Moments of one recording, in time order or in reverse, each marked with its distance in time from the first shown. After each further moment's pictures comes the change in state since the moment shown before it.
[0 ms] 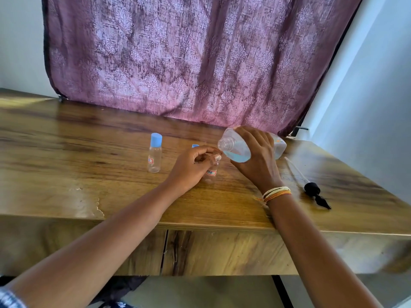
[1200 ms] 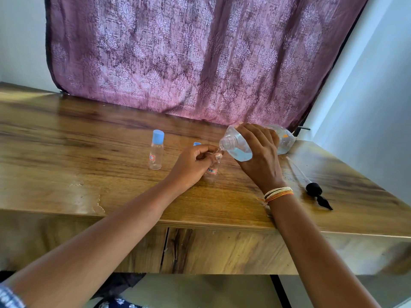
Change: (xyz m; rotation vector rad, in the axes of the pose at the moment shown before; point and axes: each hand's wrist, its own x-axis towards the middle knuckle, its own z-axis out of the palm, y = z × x) left_hand 0.001 0.000 0.001 -0.034 0.001 -0.022; right_hand -0.001 0.005 0.004 -0.076 0.072 -0.086
